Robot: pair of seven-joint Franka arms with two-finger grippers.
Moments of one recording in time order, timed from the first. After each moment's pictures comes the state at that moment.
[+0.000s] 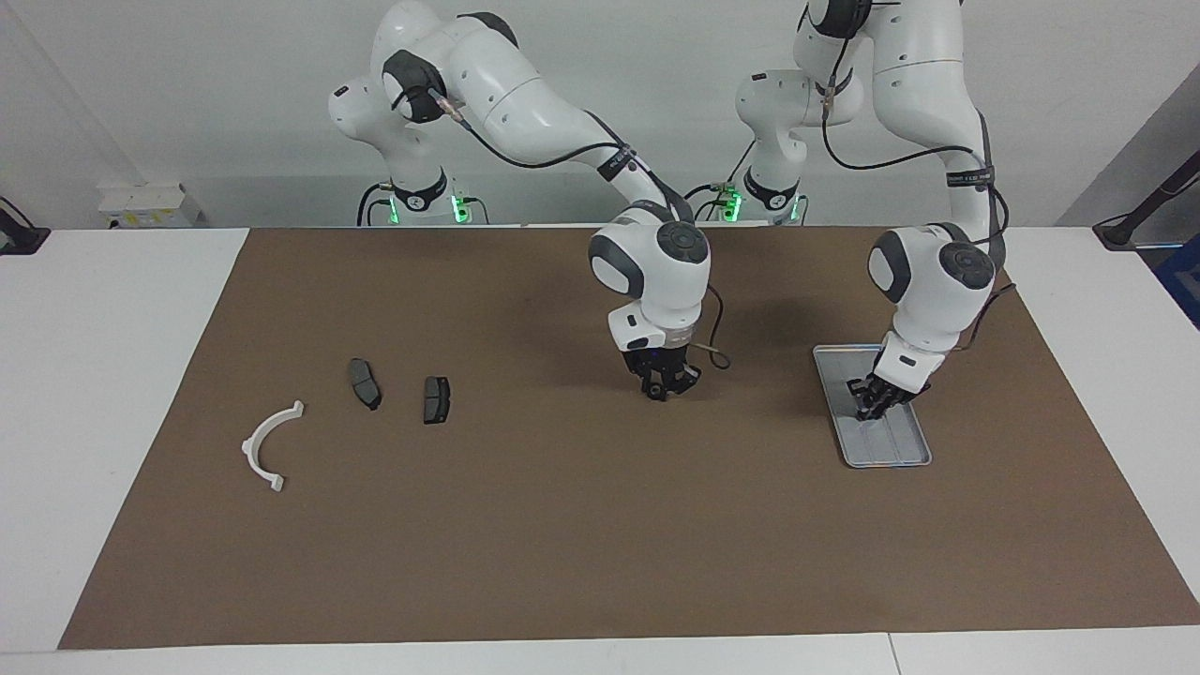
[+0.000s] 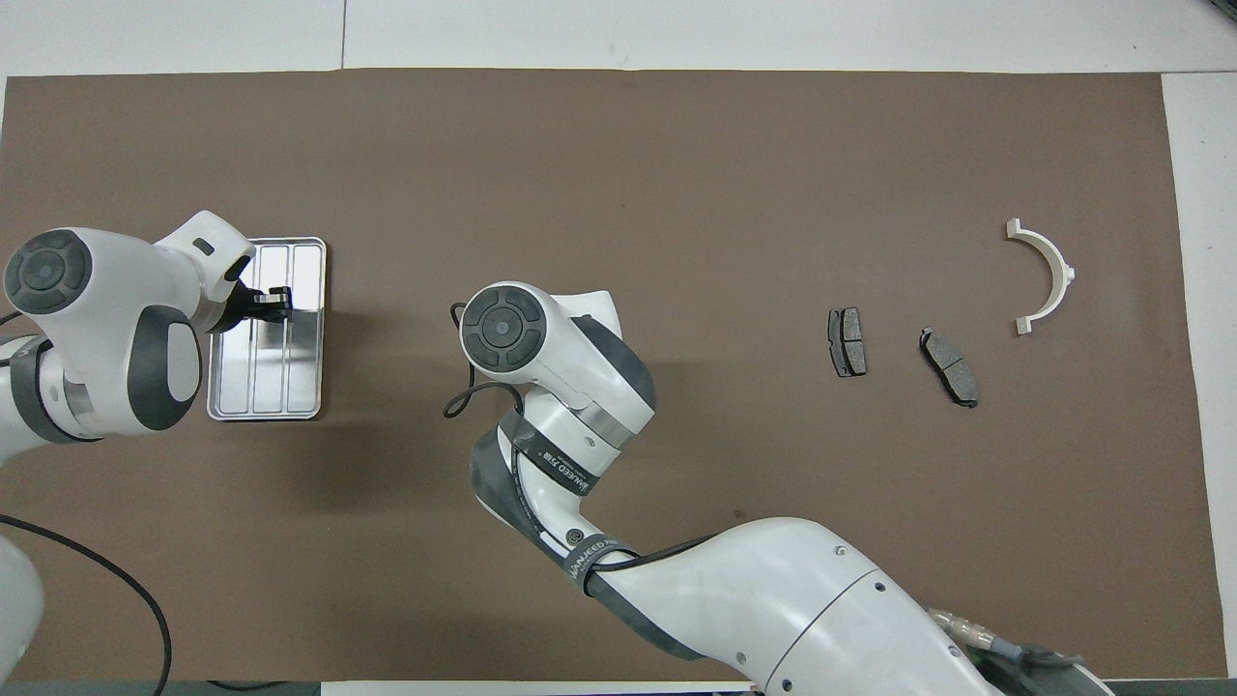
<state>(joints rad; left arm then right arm) -0.06 0.29 0.05 -2.07 -0.03 2.45 -0.02 0.66 0.71 0.08 -1.39 -0.16 2.13 1.36</state>
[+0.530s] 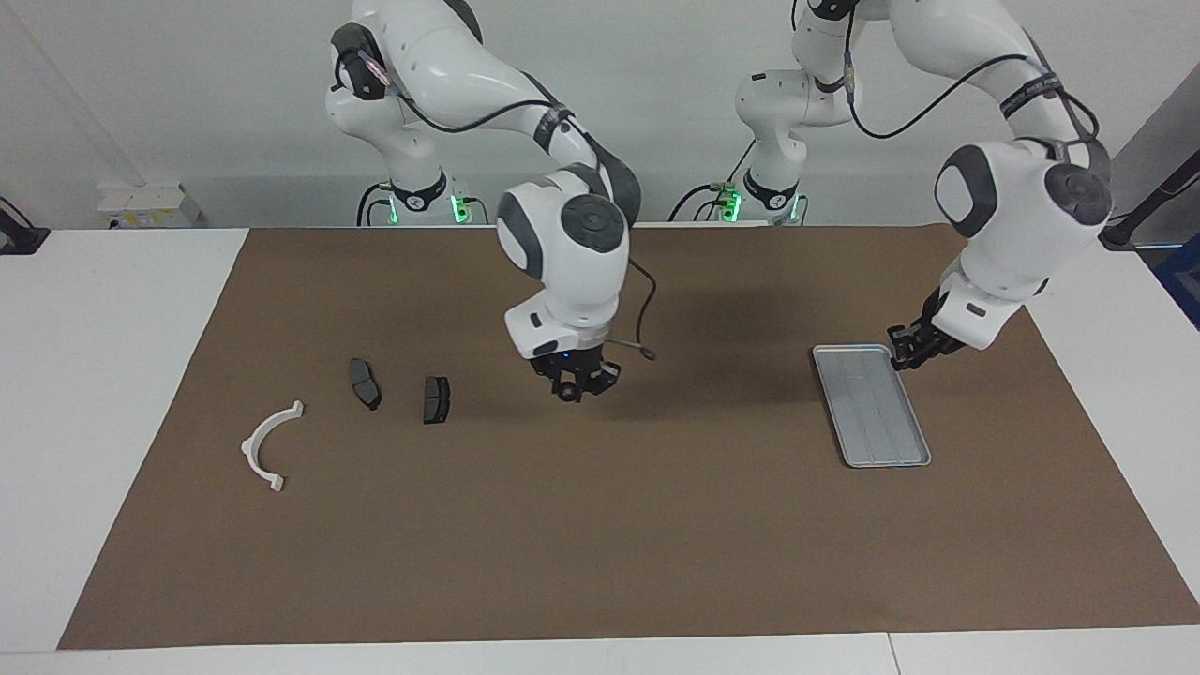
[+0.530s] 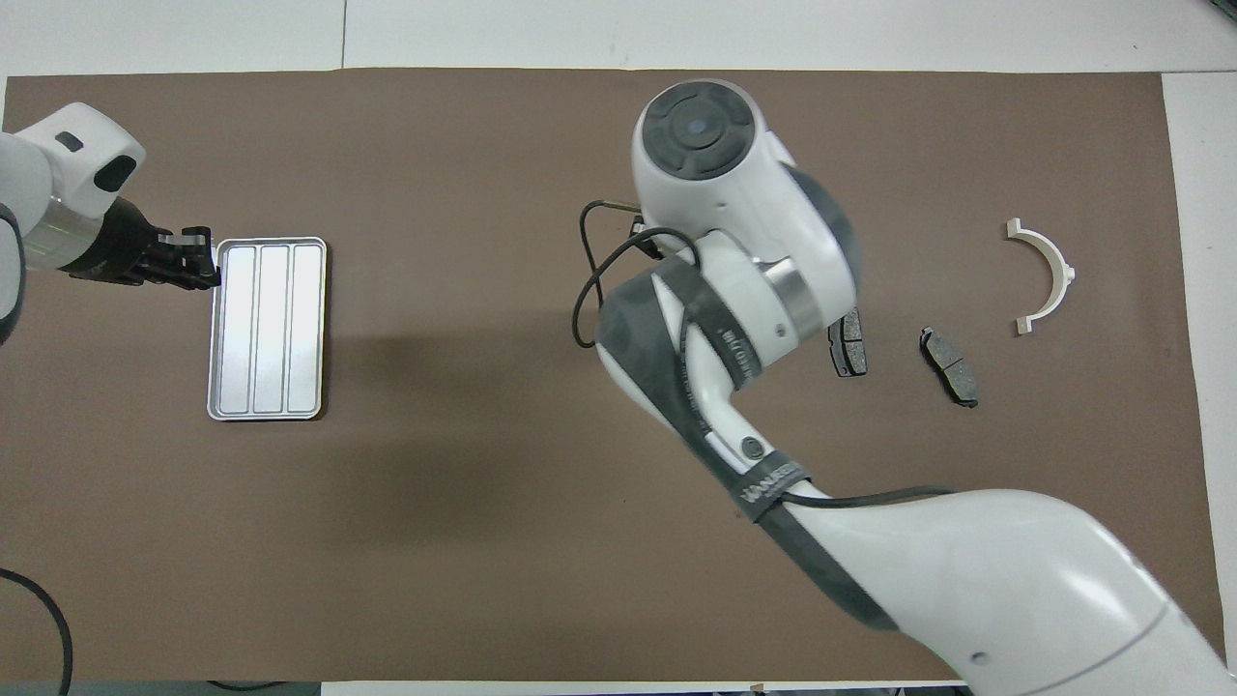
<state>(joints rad) -0.08 0.16 0.03 -1.66 -0.08 1.81 -0.14 0.38 0.51 0.08 -1.28 -0.13 1.73 0.74</state>
